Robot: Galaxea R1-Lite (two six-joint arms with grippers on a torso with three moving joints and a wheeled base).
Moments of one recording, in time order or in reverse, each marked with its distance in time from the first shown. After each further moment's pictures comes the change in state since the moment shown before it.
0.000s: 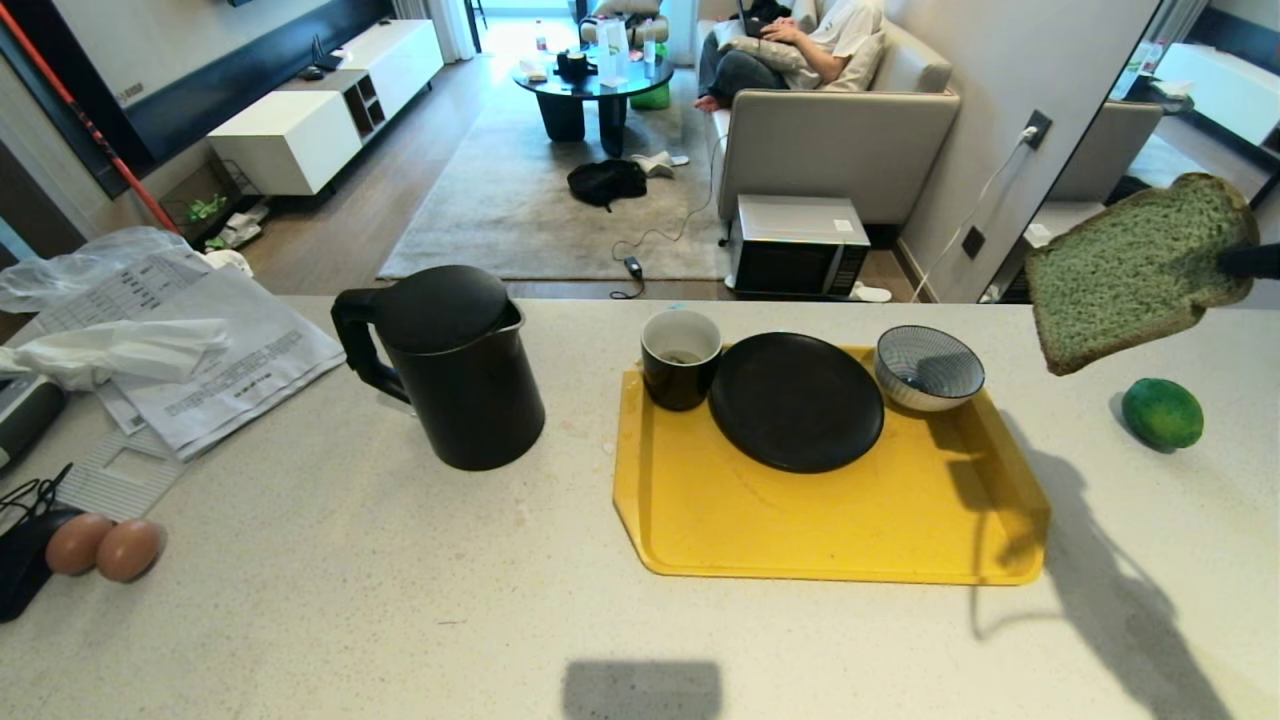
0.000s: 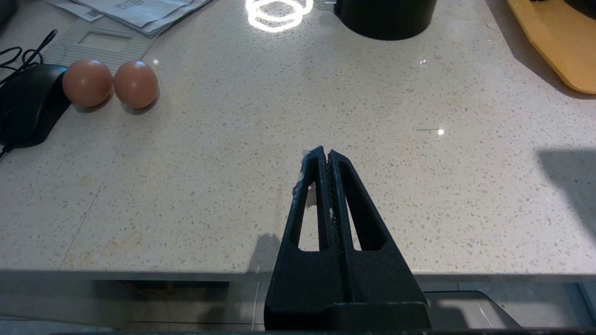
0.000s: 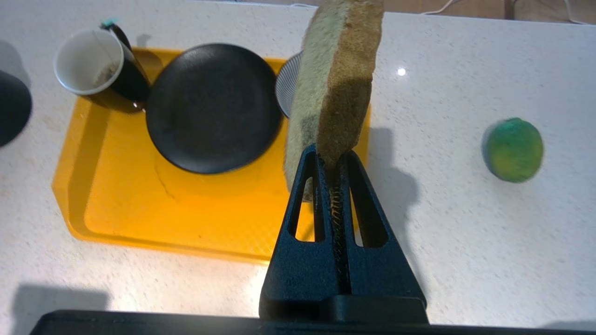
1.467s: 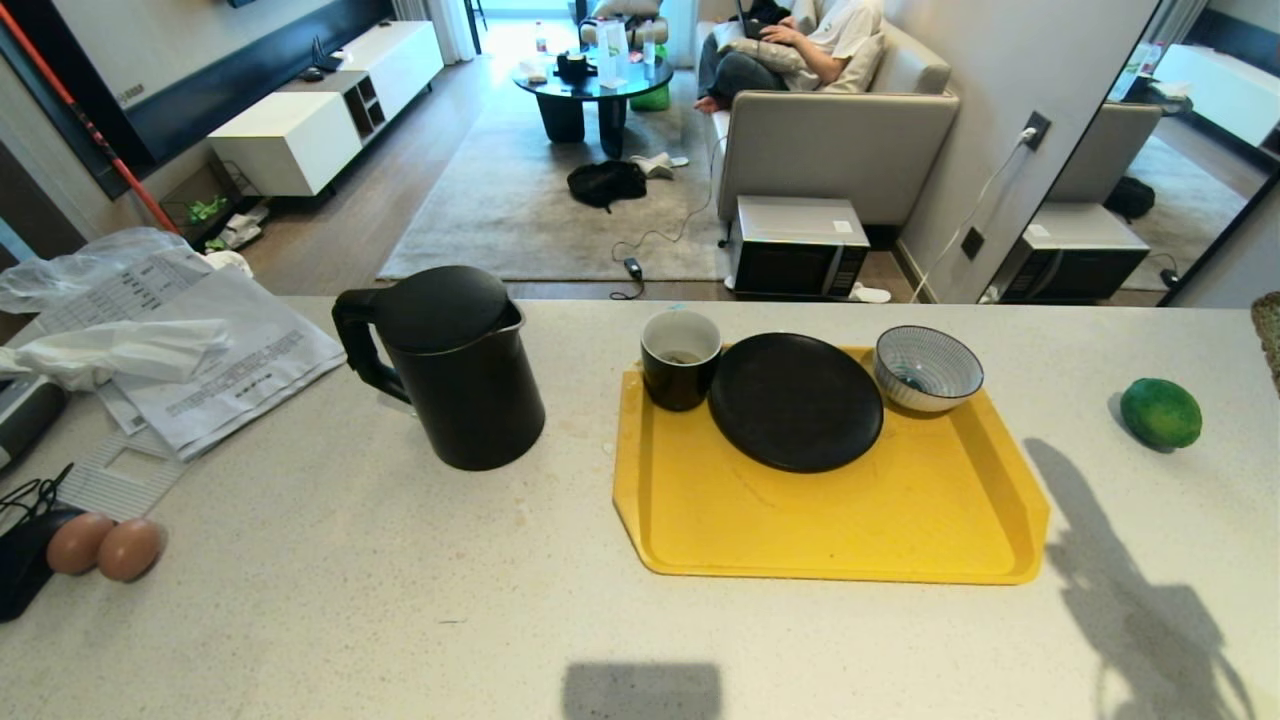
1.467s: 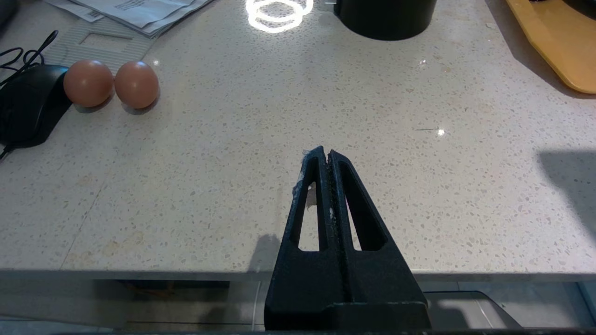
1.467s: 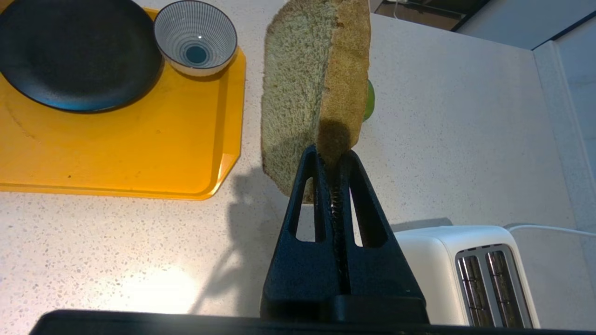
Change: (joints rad) left arm 0.000 0.000 0.000 0.000 0.000 -0.001; right arm -0.008 -0.366 0.150 0.140 -0.272 -0.199
